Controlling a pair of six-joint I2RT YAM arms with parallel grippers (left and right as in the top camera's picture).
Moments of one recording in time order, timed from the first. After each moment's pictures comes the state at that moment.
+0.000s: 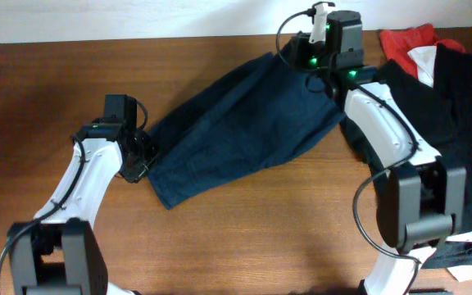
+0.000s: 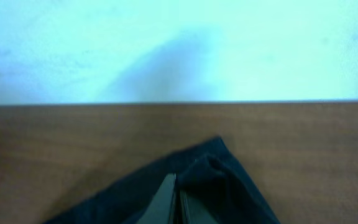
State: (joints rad) left arm -0.03 1.70 1.16 -0.81 0.09 -0.82; right arm 0.16 1.98 1.61 -0.12 -0.22 0.25
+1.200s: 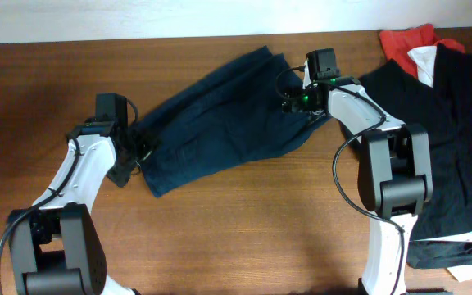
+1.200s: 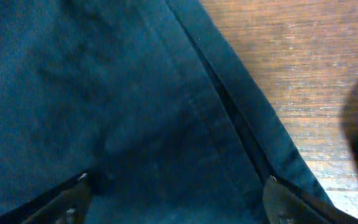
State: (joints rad) left arm 0.03 1.75 1.17 -0.77 0.05 -0.77; right arm 0.14 2.24 1.64 -0.51 -0.09 0.22
